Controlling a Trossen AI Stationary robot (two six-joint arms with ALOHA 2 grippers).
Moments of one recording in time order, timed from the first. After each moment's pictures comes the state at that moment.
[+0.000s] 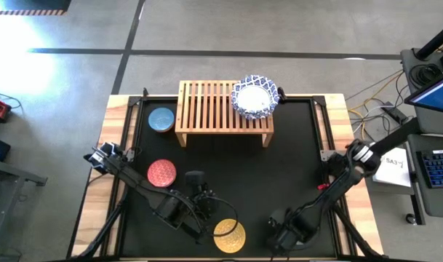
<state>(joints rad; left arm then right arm) -0.60 1.91 1.82 -1.17 -0.69 -0.54 0.79 1.83 1.26 -0.77 -0.18 1.70</state>
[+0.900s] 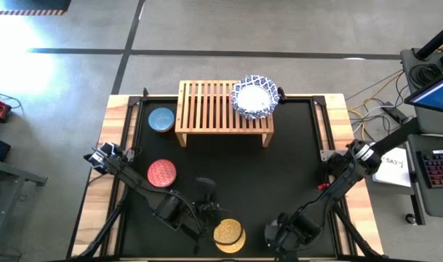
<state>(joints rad) -0.60 1.91 1.82 -1.01 -0.53 -0.15 0.78 1.81 1.42 -0.80 -0.28 1.00</state>
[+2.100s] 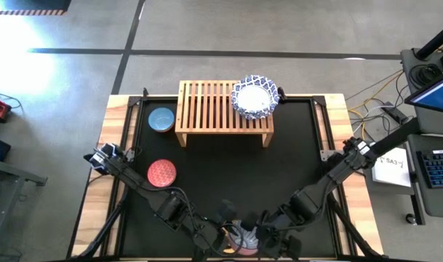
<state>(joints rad) -0.60 1.92 1.82 -0.54 -0.18 0.20 0.65 1.81 1.75 -0.86 -0.19 -0.36</state>
